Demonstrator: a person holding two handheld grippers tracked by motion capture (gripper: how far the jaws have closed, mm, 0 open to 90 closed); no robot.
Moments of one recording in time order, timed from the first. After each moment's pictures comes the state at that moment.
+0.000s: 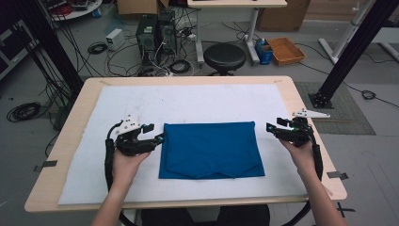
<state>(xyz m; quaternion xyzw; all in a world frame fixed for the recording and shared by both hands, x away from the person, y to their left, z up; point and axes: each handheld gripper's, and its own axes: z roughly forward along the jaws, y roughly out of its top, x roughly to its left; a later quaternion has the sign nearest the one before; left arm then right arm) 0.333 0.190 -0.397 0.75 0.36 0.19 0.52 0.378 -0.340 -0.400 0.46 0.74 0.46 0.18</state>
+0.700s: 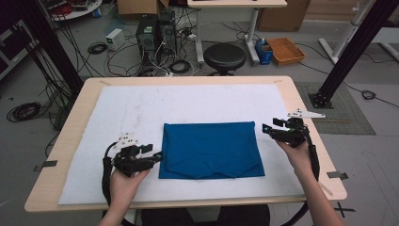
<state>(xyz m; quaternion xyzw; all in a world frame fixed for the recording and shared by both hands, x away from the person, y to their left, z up) 0.289 0.192 -0.429 0.74 0.45 0.12 0.48 0.377 -0.327 -0.400 0.45 0.74 0.46 0.18</state>
